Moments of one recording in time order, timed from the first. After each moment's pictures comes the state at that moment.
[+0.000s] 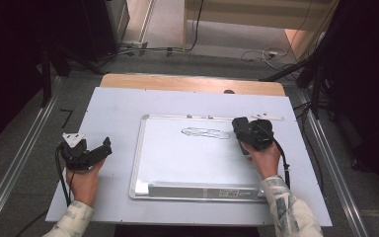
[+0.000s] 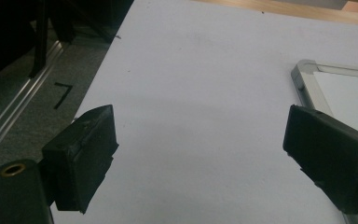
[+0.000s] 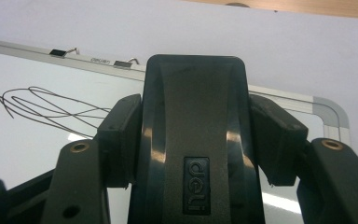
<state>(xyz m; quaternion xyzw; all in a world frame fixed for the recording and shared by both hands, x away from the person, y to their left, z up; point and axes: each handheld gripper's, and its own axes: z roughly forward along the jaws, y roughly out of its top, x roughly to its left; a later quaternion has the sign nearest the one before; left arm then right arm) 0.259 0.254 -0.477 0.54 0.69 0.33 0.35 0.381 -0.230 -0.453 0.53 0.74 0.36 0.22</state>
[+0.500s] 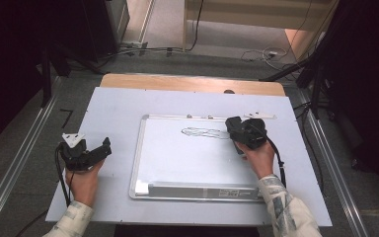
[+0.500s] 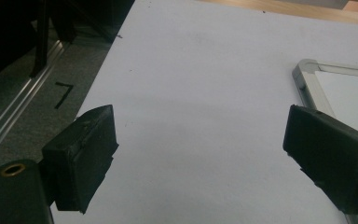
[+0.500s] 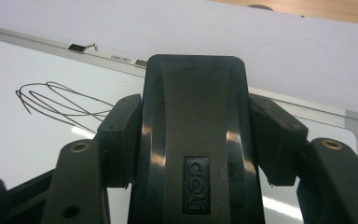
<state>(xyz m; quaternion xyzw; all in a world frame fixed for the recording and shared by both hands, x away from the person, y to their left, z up) 0.259 0.255 -0.478 0.54 0.69 0.33 0.35 0.384 -0.213 -0.454 0.51 0.76 0.36 0.21</state>
